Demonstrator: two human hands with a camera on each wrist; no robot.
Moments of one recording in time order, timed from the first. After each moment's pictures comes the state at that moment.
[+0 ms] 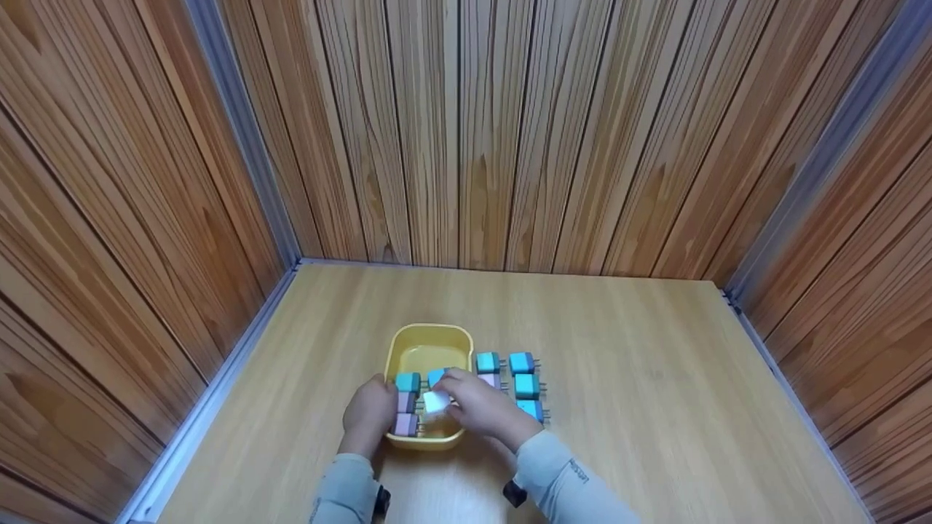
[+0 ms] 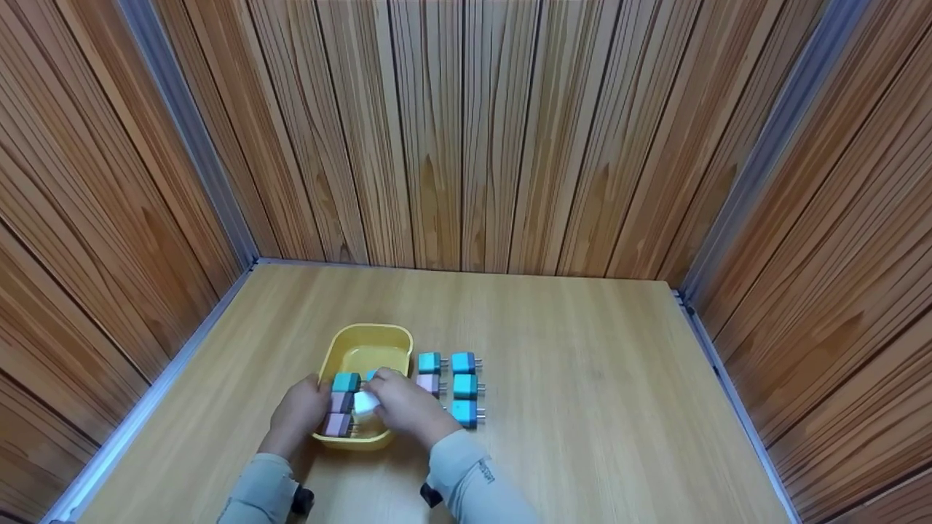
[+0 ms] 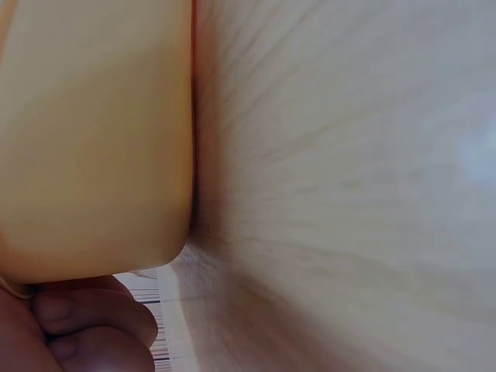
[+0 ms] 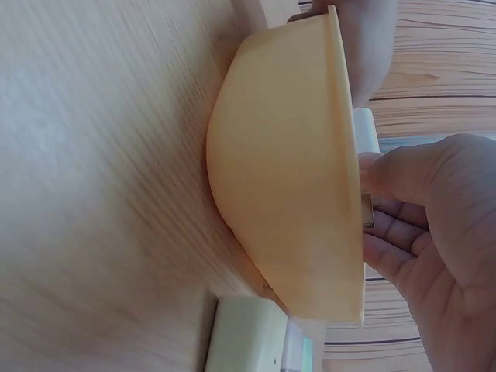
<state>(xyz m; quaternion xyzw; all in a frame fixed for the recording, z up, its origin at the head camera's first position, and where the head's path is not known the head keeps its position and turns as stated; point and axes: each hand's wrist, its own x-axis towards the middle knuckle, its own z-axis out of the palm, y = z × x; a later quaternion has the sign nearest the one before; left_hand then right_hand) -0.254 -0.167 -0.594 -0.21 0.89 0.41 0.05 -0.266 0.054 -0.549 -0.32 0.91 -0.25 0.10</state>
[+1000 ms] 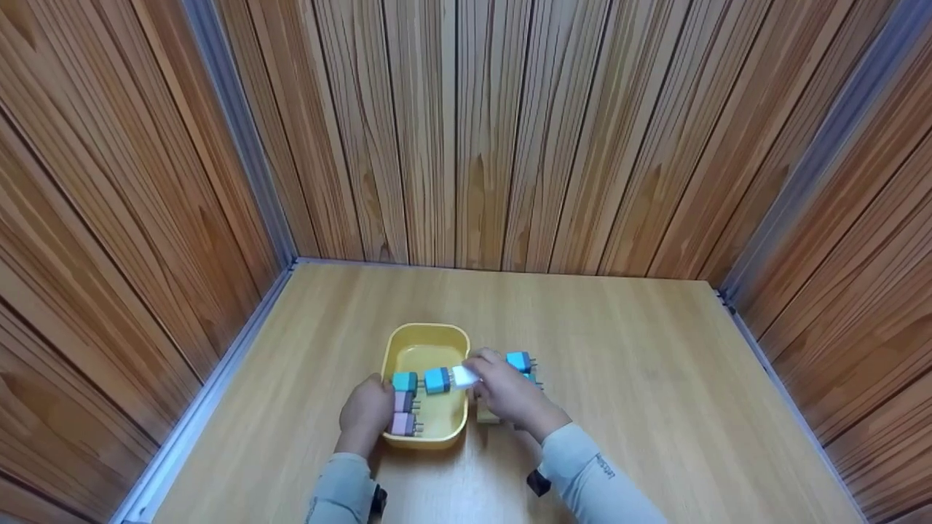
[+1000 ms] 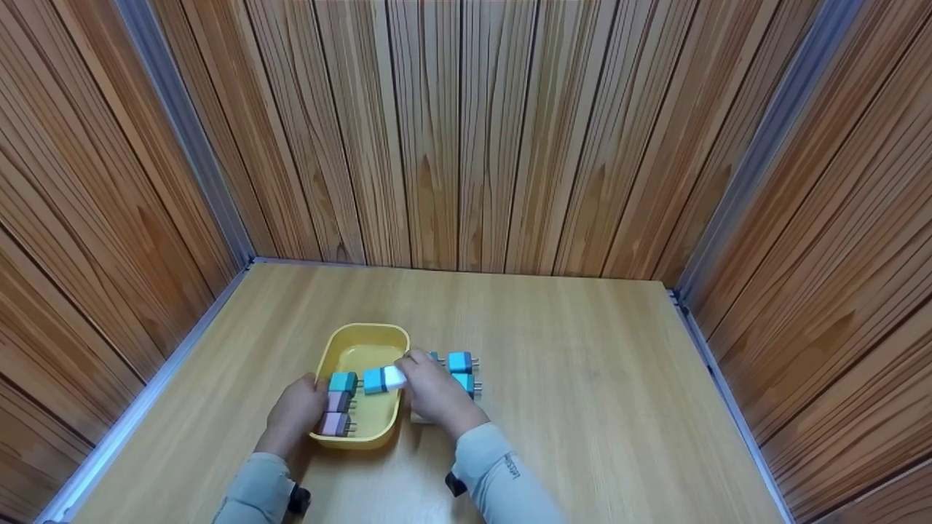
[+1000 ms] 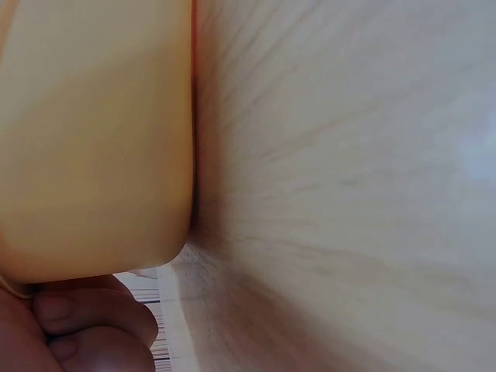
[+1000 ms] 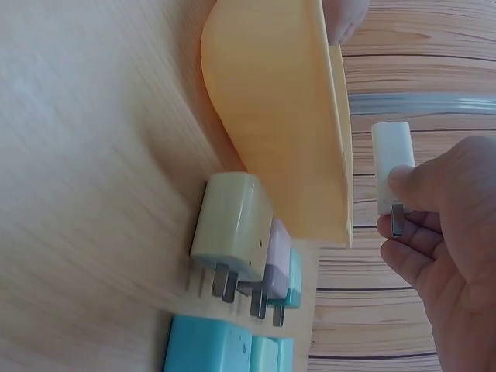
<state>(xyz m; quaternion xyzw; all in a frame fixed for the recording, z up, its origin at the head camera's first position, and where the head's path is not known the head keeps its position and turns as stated) -0.255 -0.168 -0.592 -0.22 0.89 0.40 0.07 -0.281 0.100 -0.541 -0.28 0.91 -0.31 0.07</state>
